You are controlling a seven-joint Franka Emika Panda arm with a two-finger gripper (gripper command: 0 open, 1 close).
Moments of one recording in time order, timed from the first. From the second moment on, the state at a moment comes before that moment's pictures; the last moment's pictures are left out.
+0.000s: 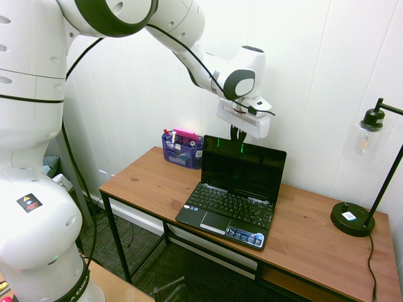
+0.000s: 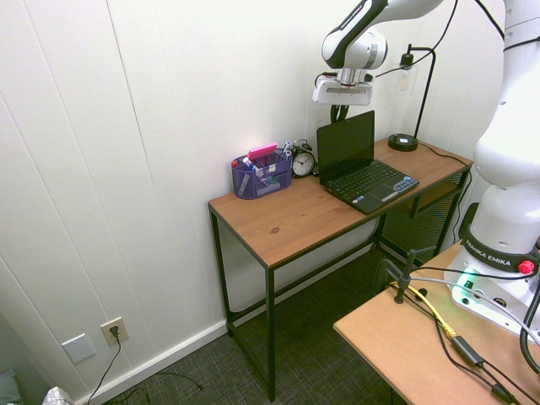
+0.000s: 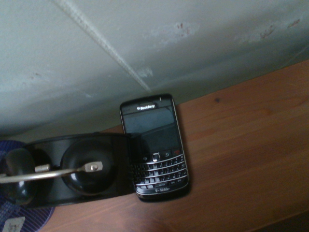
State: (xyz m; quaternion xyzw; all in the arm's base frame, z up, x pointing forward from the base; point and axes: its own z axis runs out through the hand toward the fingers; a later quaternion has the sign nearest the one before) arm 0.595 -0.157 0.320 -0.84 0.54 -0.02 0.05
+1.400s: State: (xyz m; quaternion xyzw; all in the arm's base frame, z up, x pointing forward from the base) arm 0.487 -0.140 0.225 -0.84 0.53 0.11 0.00
